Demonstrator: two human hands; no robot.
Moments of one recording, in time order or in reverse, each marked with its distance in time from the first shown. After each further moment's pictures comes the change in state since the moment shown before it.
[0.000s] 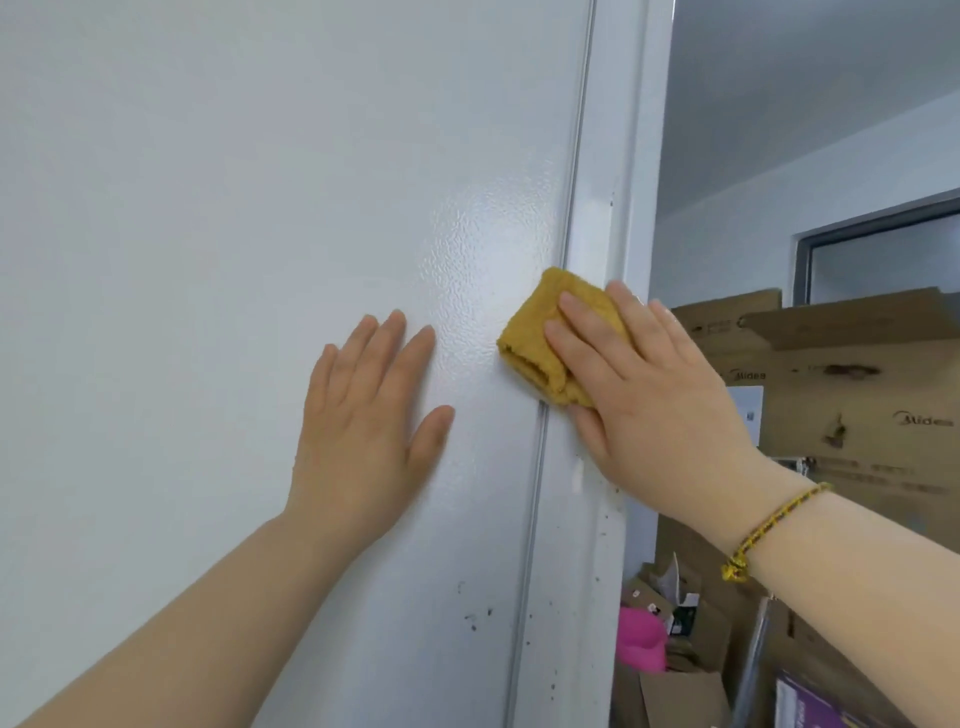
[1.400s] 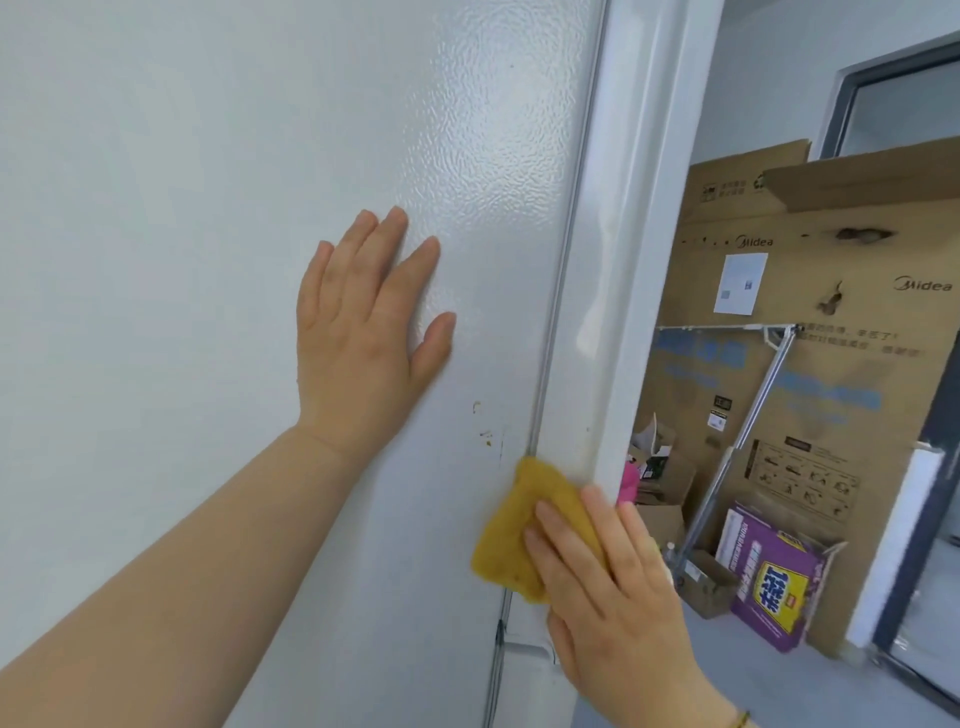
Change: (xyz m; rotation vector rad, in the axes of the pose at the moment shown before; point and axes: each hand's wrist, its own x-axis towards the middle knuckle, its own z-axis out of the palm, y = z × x) left_hand -0.060 -0.014 0.032 0.007 0.206 0.099; right_hand -0.188 -0.145 -0.007 0.245 -0.070 0.099
